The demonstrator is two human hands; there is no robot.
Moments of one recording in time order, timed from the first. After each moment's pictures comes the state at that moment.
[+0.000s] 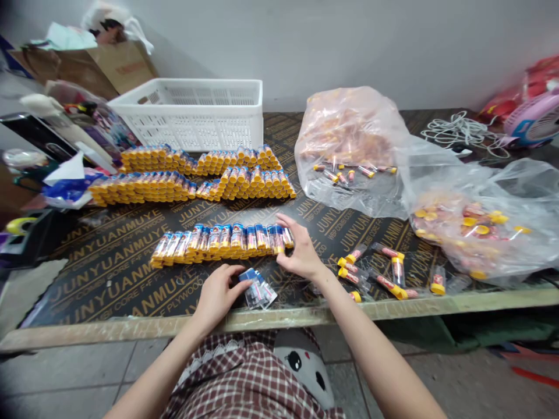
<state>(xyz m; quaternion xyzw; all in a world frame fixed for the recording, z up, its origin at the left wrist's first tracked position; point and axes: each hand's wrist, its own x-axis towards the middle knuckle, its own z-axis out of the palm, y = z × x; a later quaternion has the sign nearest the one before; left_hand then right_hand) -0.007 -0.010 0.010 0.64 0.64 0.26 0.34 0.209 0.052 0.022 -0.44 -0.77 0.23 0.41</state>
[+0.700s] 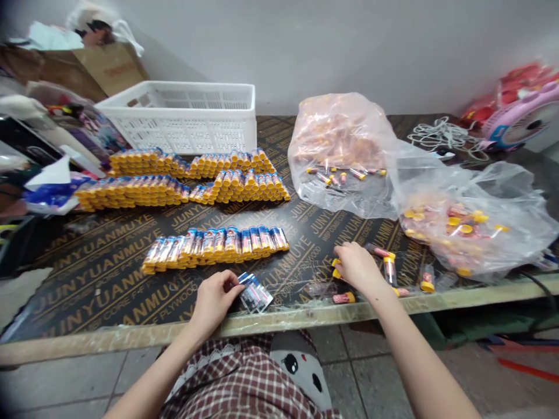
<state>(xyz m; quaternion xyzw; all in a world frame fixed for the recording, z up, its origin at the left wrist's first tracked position) -0.008 -0.010 0.003 0.67 0.64 0.24 0.29 0.325 0.031 0.027 -0.64 -0.77 0.03 -0.04</state>
